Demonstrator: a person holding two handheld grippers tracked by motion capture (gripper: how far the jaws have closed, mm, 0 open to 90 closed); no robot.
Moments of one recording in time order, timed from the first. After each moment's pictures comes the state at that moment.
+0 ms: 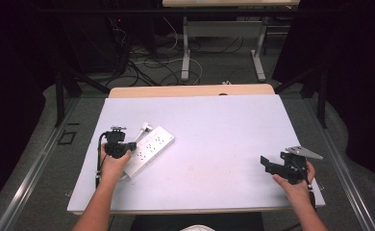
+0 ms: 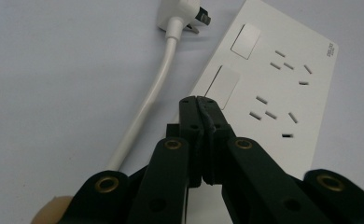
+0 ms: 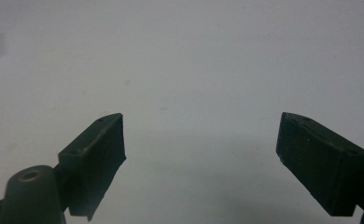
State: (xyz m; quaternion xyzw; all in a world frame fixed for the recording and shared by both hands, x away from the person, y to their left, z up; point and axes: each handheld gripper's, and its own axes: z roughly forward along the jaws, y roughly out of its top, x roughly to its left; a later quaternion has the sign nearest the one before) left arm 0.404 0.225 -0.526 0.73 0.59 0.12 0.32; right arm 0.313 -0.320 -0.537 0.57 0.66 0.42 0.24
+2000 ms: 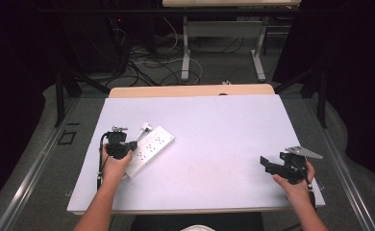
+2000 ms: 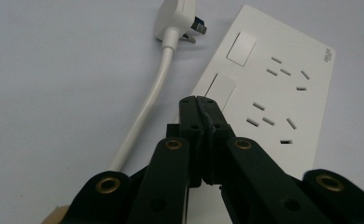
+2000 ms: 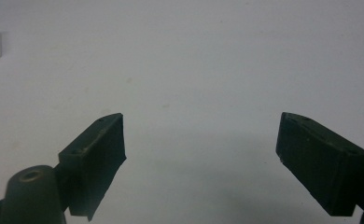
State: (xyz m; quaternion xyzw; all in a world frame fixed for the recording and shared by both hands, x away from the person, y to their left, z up) left arm 0.401 0.220 -0.528 0.73 0.58 0.15 0.33; right arm 0.315 -0.320 -0.539 0.58 0.66 0.42 0.24
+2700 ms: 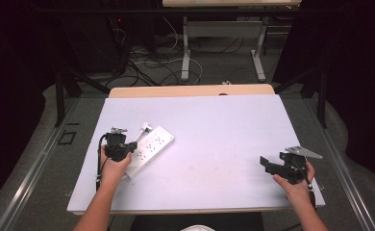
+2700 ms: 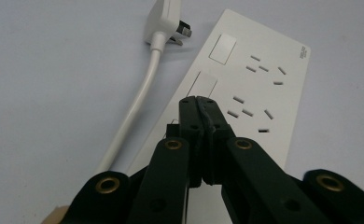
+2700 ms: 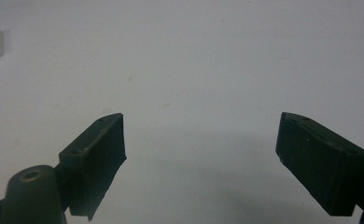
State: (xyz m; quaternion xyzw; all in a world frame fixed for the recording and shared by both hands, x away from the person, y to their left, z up) left arm 0.388 0.217 -0.519 0.74 0.56 0.15 0.34; right arm 0.315 -0.321 -0.540 0.57 0.66 0.42 0.23
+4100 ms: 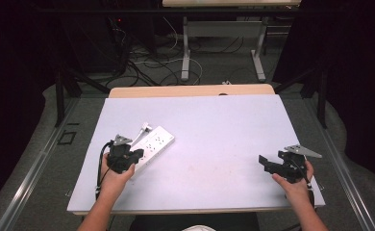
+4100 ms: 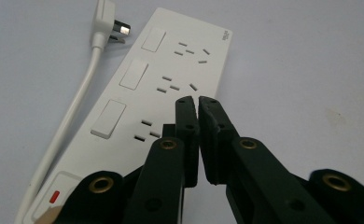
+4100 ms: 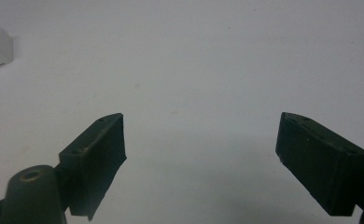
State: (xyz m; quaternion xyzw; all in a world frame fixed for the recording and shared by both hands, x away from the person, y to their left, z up) left arm 0.343 0.199 -0.504 0.77 0.50 0.15 0.37; right arm 0.317 -0.317 -0.536 0.57 0.66 0.43 0.23
